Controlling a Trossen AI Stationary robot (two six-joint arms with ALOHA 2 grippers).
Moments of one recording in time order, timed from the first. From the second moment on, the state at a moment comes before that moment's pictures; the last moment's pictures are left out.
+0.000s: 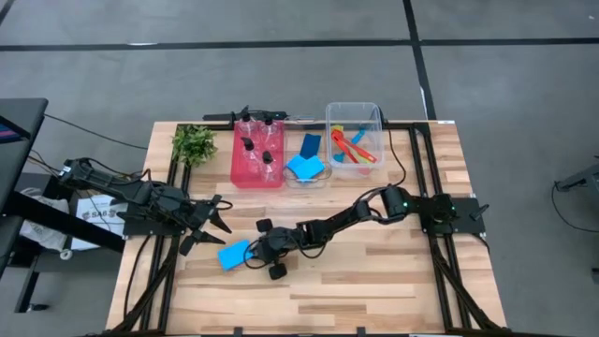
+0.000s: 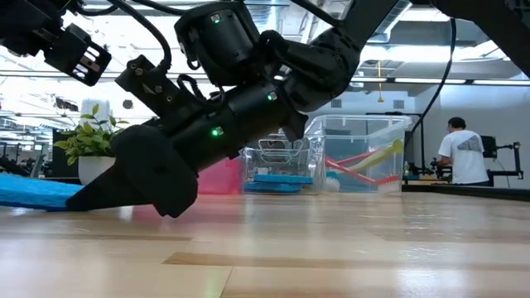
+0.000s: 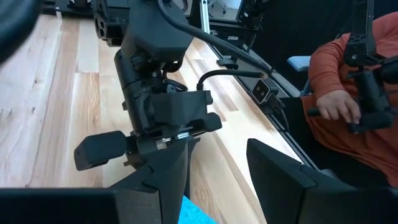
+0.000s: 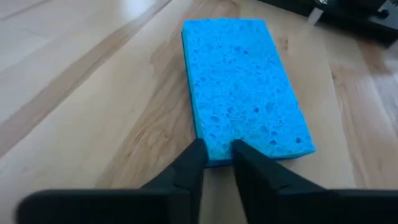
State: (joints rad) left arm -0.35 0.41 0.28 -0.19 0.12 -0.15; right arm 0.19 2.40 1.54 0.38 0.02 -0.21
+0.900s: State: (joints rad) left arm -0.35 0.41 0.28 -0.19 0.12 -0.15; right arm 0.30 2.11 1.53 -0.05 0.12 -0.26
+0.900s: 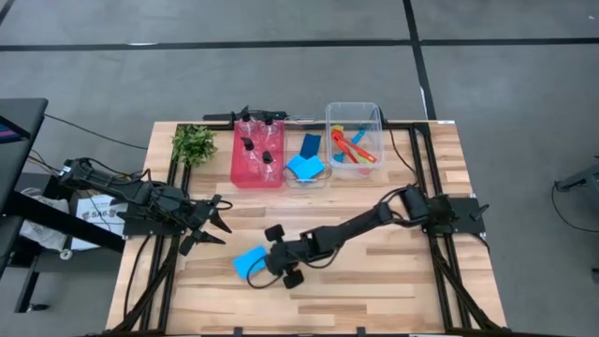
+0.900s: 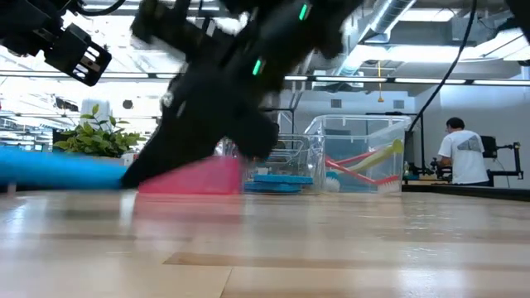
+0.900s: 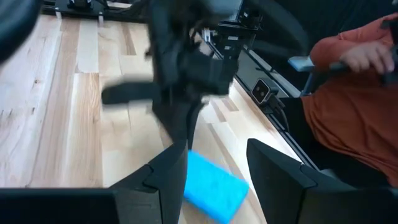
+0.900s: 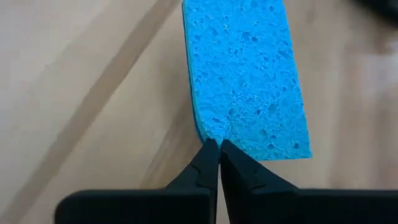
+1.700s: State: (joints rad) left arm -0.35 0.48 0.28 -0.06 0.04 -0.13; right arm 0.32 1.60 1.53 -0.55 0.61 -0.26
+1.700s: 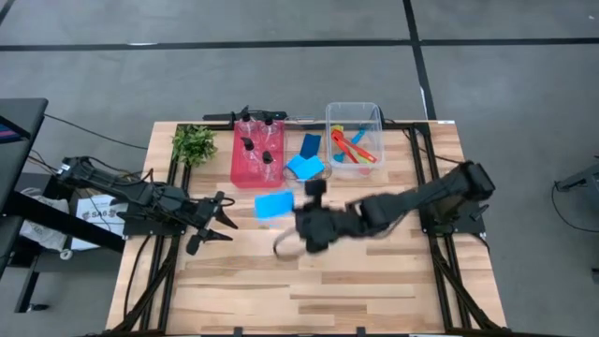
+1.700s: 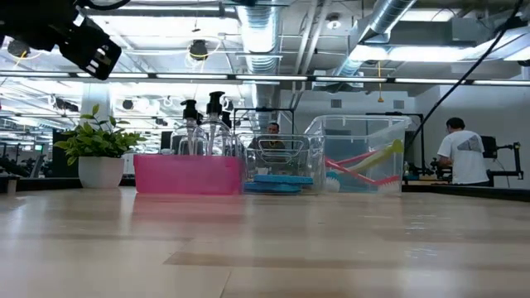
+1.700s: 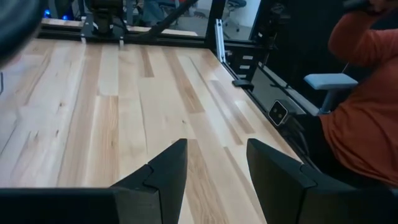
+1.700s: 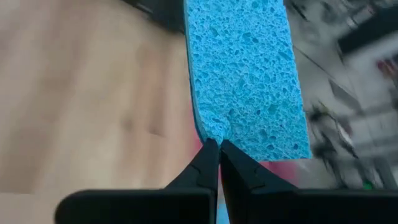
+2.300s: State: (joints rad) left arm -0.35 0.58 0.28 0.00 0.00 -0.10; right arm -0.20 1.72 1.53 -0.79 0.50 -0.08
